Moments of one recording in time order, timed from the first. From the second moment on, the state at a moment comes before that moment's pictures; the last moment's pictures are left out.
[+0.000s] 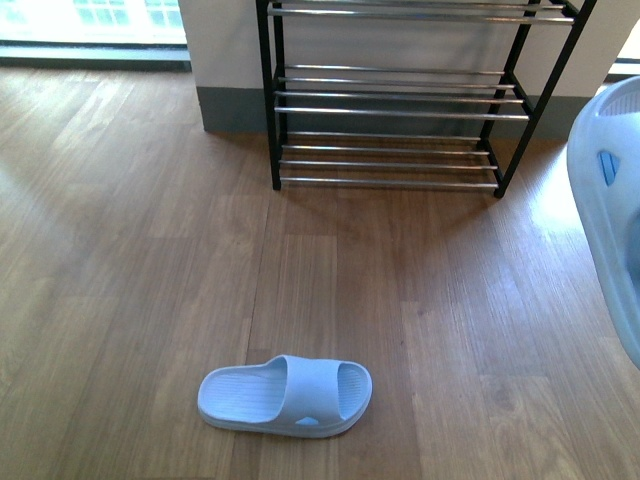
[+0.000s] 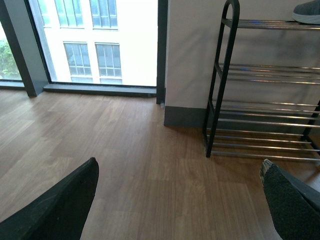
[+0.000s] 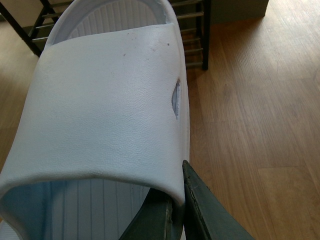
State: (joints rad) left arm 0.00 0.02 0.01 0.00 0.00 0.00; right arm -0.29 1.56 0.35 0.80 -0.14 0.09
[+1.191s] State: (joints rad) left arm -0.29 2.50 1.00 0.20 0.31 0.58; right arm -0.29 1.56 0.35 0.80 -0.14 0.09
